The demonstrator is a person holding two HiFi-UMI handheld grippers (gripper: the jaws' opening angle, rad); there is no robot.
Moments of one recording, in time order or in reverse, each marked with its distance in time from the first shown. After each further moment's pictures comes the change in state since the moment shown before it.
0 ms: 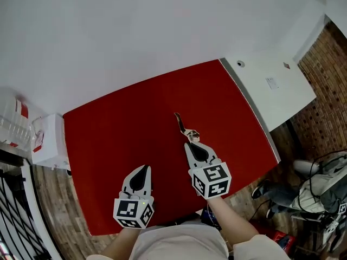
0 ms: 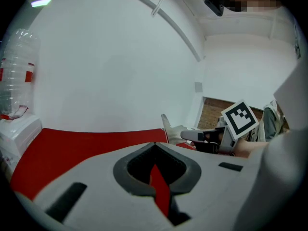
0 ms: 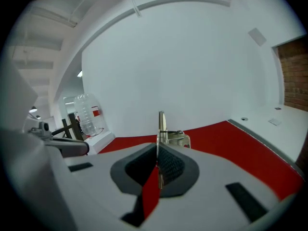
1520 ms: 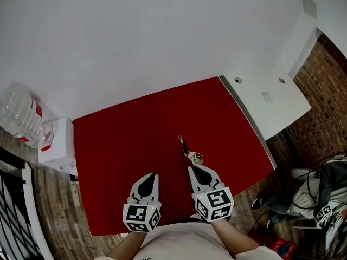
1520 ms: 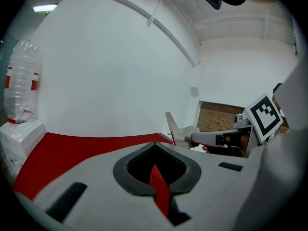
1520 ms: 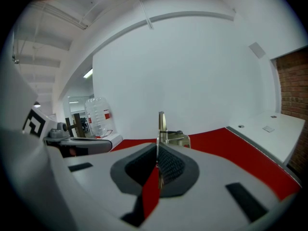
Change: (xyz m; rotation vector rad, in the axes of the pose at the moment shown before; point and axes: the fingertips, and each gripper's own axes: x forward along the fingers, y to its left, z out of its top) left arm -0.050 -0.031 0.013 0.021 -0.059 -0.005; right arm -0.092 0.061 0.007 -0.053 -0.067 0.001
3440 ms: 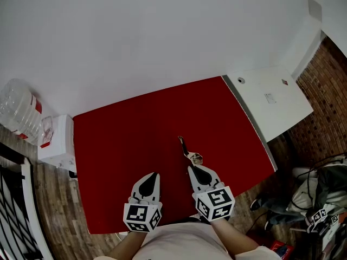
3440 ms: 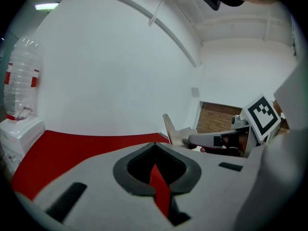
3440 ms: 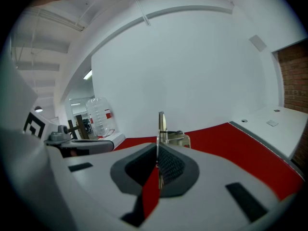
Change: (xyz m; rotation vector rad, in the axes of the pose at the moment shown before) left arm 0.005 0.001 -0.004 -0.017 -0.003 -0.002; right arm 0.009 0.000 -0.007 0.038 0.033 0.034
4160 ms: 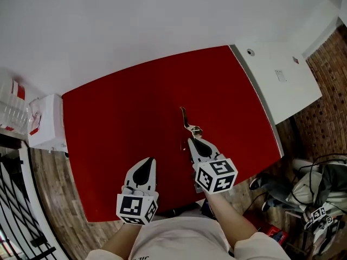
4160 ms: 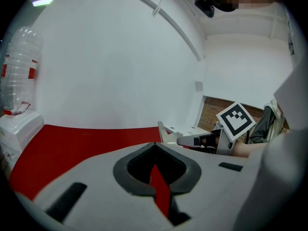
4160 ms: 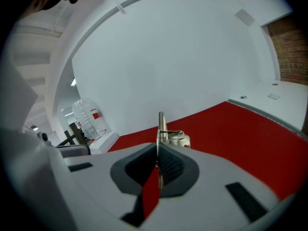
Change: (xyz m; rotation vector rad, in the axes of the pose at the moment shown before) left arm 0.038 0.029 -0.026 -0.006 0.063 0.011; right arm 0.086 -0.055 -0.043 0.181 0.099 -0.014
